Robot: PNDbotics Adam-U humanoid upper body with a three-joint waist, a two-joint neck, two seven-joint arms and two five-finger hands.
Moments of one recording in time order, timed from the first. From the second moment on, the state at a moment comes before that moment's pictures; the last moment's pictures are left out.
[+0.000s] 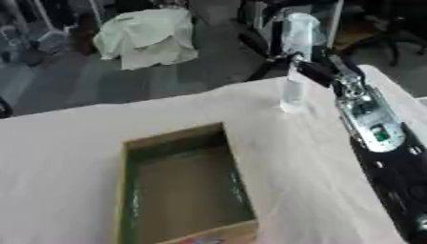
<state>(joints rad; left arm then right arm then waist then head) -0.11 0.21 0.00 -1.65 0.20 0.08 0.08 -0.73 -0.64 -0.05 -1.33 -0.02 0.43 -0.05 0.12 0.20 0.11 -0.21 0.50</state>
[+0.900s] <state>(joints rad) -0.12 0.21 0.00 -1.65 0.20 0.08 0.07 -0.75 -0.65 -0.05 -1.33 -0.02 0.43 -0.05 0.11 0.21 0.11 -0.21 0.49</state>
